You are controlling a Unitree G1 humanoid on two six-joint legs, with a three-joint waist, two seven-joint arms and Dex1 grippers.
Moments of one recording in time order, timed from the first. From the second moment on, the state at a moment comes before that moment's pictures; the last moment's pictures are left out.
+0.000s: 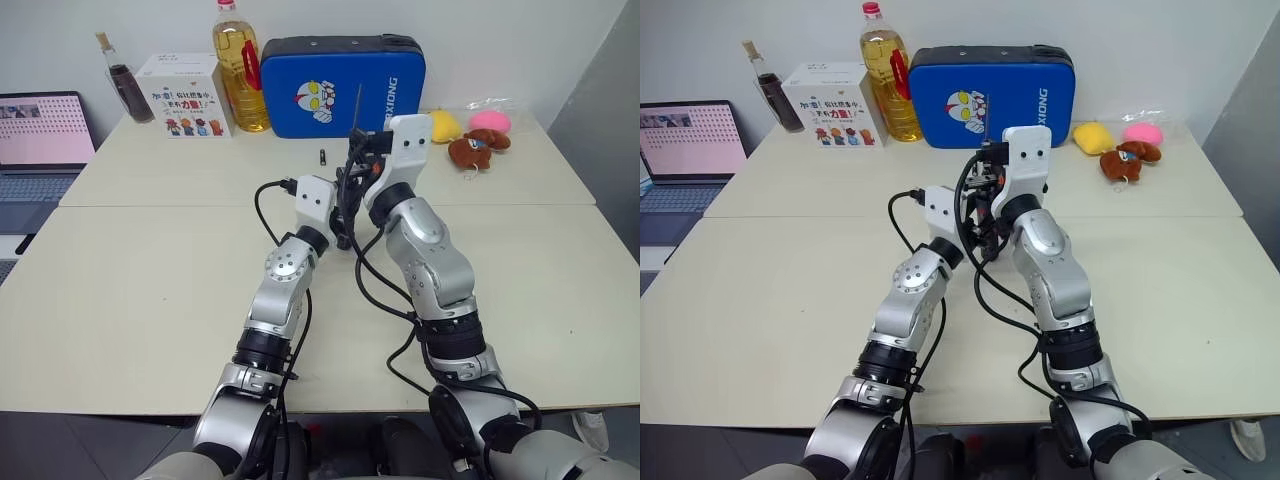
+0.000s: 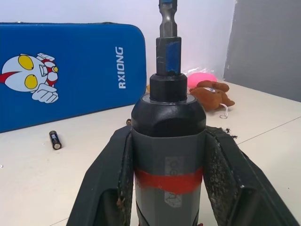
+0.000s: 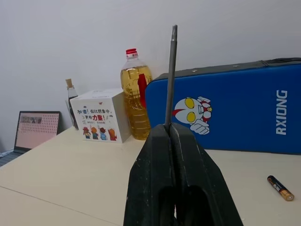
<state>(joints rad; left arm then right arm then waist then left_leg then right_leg) -0.62 0.00 -0.06 0.28 -0.09 0.04 -0.29 -0.75 0.10 0.06 -0.01 0.14 0.37 0.04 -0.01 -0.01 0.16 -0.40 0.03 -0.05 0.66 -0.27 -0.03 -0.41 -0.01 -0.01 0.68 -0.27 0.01</state>
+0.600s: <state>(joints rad) -0.62 0.00 -0.06 0.28 -0.09 0.04 -0.28 -0.70 0.09 0.12 -0.06 0.10 0.35 0.10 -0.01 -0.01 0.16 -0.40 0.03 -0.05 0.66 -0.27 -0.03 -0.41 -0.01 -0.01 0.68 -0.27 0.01</state>
